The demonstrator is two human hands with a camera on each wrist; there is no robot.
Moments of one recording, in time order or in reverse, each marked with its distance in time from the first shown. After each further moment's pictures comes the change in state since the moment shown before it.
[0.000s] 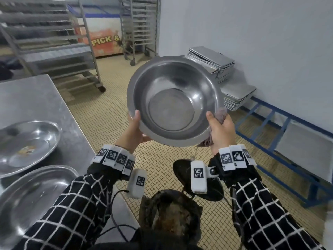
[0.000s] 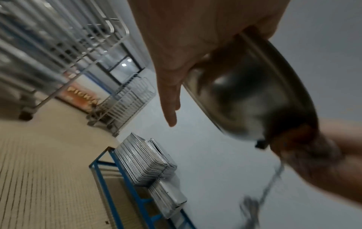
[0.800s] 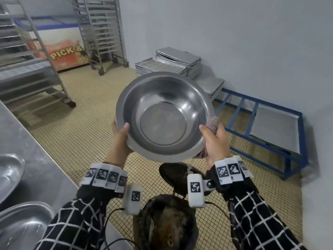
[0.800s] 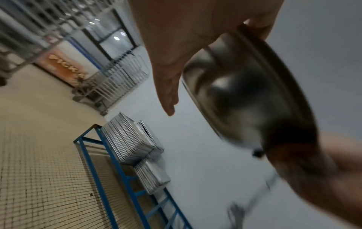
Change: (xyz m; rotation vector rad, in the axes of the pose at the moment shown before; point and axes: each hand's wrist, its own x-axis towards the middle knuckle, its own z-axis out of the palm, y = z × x) left_hand 0.013 -0.010 0.035 -0.069 -0.005 0.042; right_hand -0.012 0.012 -0.053 0.034 0.104 0.077
